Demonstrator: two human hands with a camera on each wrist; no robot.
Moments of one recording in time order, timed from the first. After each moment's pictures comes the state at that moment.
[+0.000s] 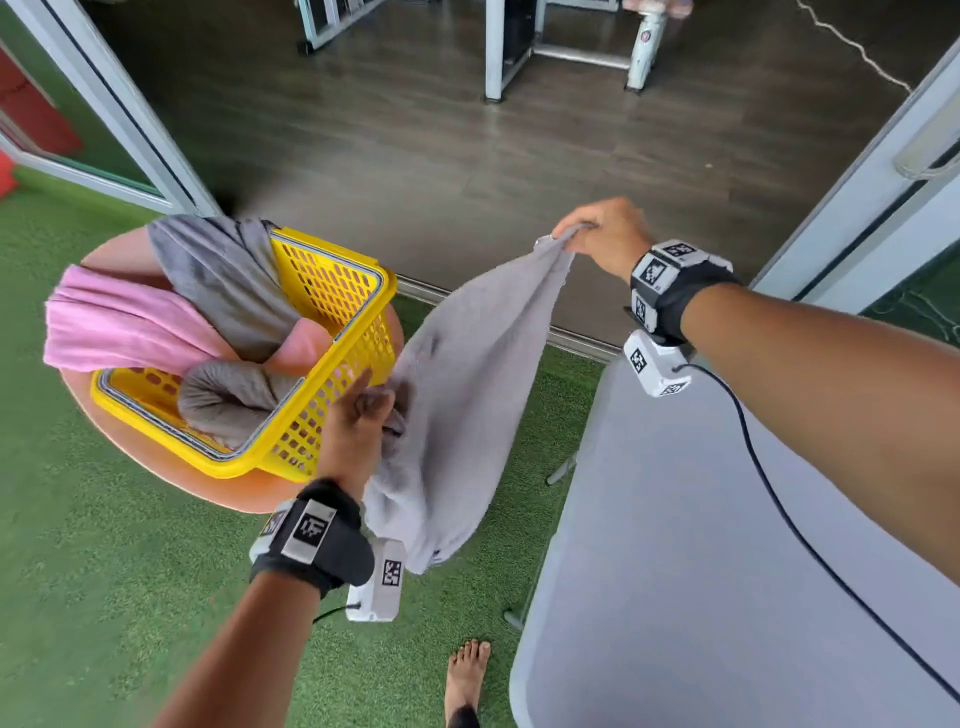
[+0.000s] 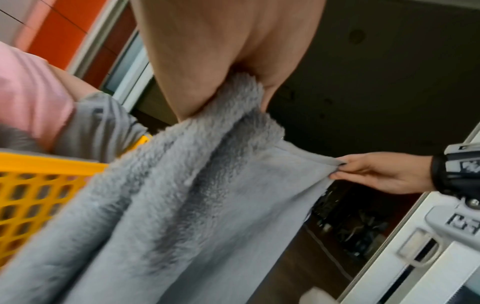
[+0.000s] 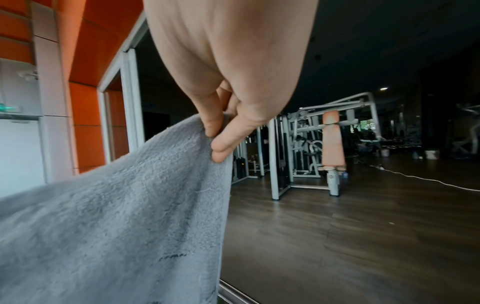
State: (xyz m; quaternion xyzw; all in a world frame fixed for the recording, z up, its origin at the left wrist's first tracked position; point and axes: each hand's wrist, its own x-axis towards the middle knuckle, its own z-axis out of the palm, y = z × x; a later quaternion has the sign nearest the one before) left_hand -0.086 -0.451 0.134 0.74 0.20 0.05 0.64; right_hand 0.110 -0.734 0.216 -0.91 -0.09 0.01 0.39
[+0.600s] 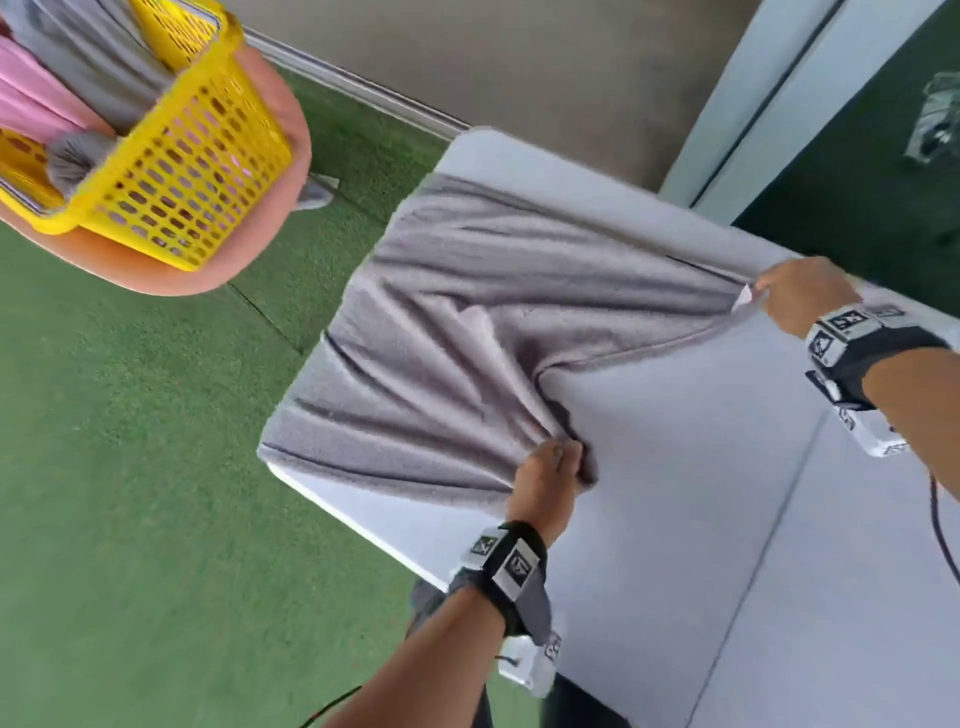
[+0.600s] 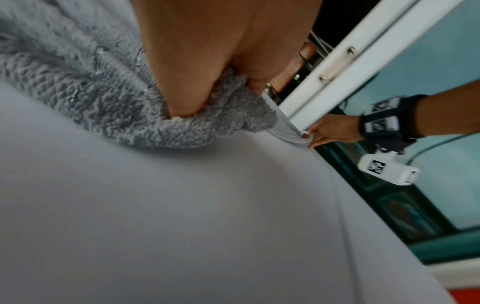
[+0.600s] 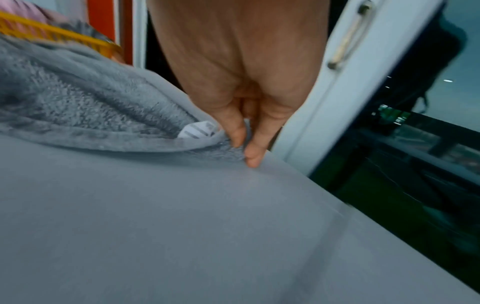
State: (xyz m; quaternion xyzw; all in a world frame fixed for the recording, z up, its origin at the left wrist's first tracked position) left_hand -0.316 -0.979 0.022 0.77 0.21 -0.25 0.54; right_hand -0.078 -1.239 0.015 -0.97 -0.05 0.22 -0.05
